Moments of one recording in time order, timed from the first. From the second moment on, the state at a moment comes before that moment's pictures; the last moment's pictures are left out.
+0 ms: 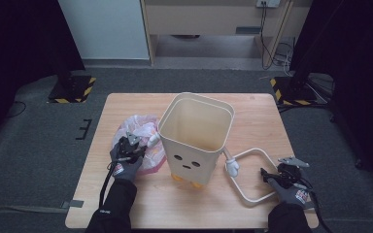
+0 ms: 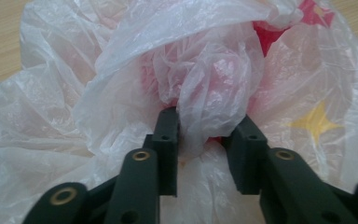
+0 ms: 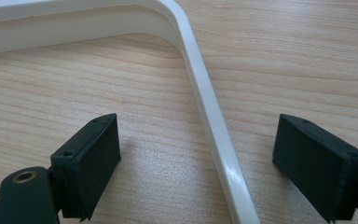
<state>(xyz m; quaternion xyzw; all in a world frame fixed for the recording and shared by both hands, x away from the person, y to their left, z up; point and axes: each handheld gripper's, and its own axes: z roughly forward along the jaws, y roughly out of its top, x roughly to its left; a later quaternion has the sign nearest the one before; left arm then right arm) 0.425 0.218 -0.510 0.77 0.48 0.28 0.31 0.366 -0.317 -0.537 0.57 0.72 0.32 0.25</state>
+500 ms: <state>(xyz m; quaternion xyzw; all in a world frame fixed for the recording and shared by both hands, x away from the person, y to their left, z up) 0.387 0.263 -0.452 0.69 0.50 0.31 0.42 0.366 -0.317 -0.537 0.56 0.72 0.31 0.25</state>
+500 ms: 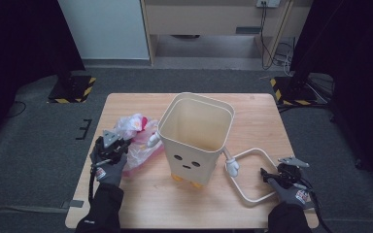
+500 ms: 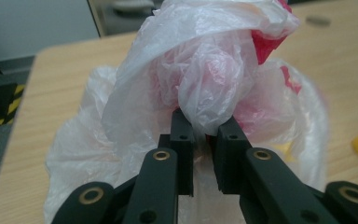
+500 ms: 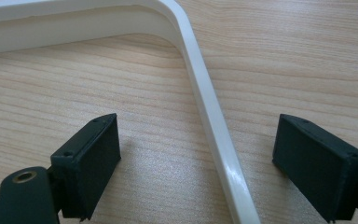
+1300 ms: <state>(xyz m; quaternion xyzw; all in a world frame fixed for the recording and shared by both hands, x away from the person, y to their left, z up) 0.323 0.269 -0.302 0.55 0.41 0.39 0.61 0.367 -0.315 -0.537 0.56 0.72 0.32 0.24</state>
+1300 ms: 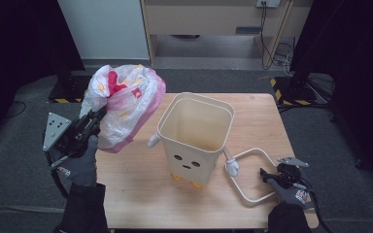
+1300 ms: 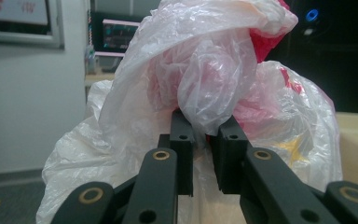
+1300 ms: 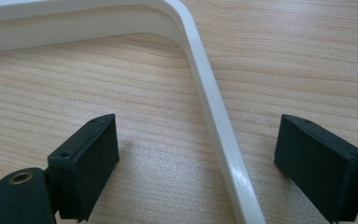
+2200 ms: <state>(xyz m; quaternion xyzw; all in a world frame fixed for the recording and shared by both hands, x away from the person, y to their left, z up) 0.307 0.163 -0.266 0.58 0.29 0.34 0.68 0.368 -0.313 -0.537 0.56 0.72 0.31 0.24</state>
